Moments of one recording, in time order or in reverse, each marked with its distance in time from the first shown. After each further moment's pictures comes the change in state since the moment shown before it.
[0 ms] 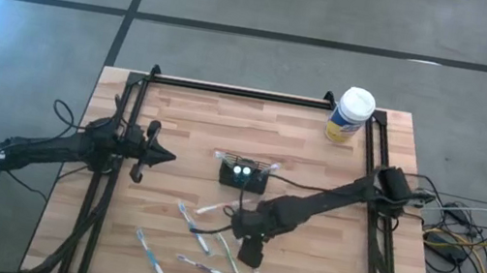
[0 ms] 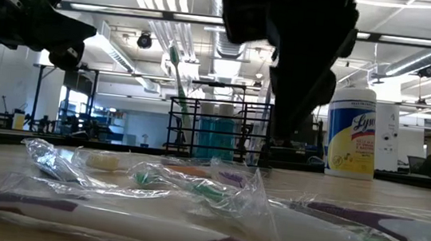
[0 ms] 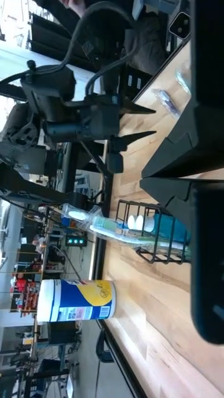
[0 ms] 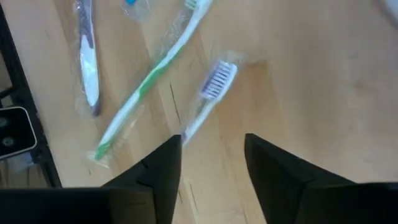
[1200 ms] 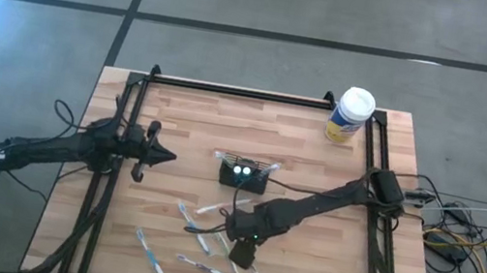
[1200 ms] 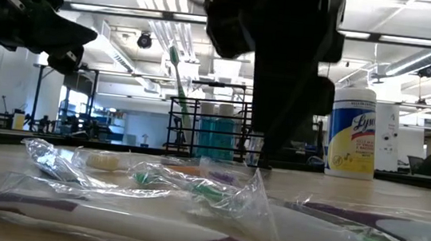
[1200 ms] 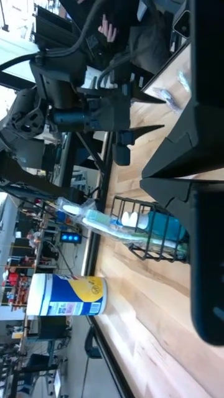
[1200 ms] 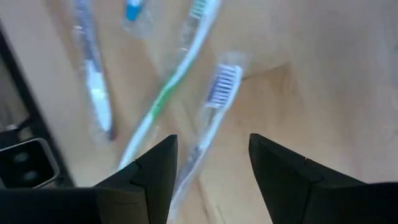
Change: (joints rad) left arm 0.002 0.002 0.000 -0.020 -0.019 -0.039; right arm 0.007 0.070 0.048 0.024 -0.015 0.143
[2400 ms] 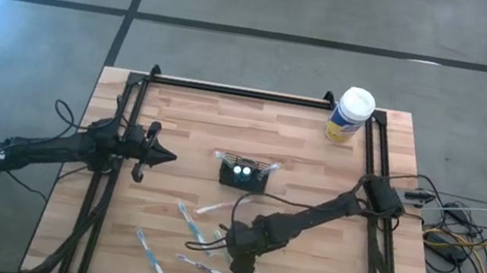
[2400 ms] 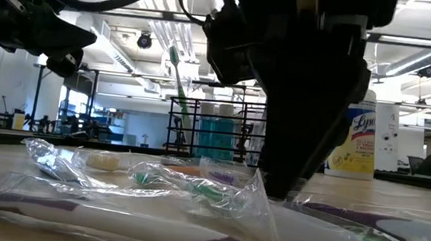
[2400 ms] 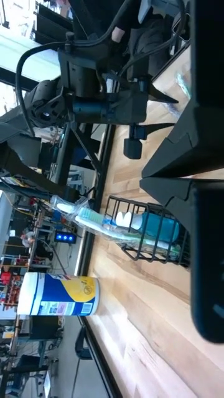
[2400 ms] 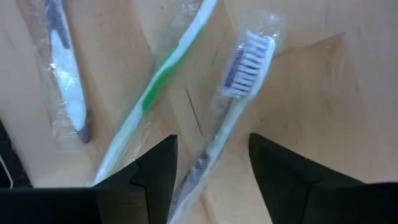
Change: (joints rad) left arm -0.001 0.000 0.000 -0.023 0.000 -0.023; right arm 0.070 0.079 -0.032 0.089 0.047 0.029
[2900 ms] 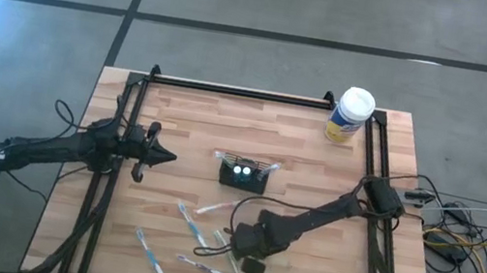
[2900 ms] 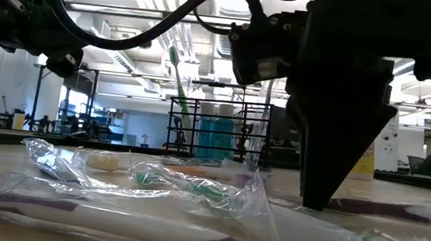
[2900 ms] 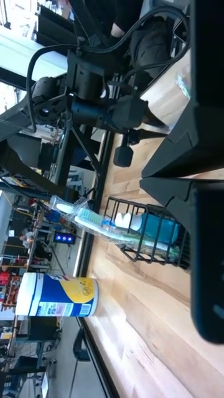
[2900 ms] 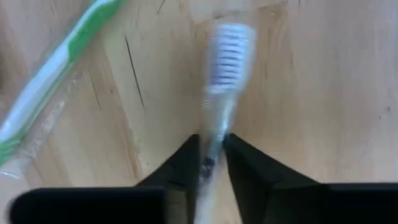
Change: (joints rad) left arm 0.000 0.000 0.000 -0.004 0.003 -0.008; right arm 0.005 -0.001 0.001 -0.191 0.131 -0.185
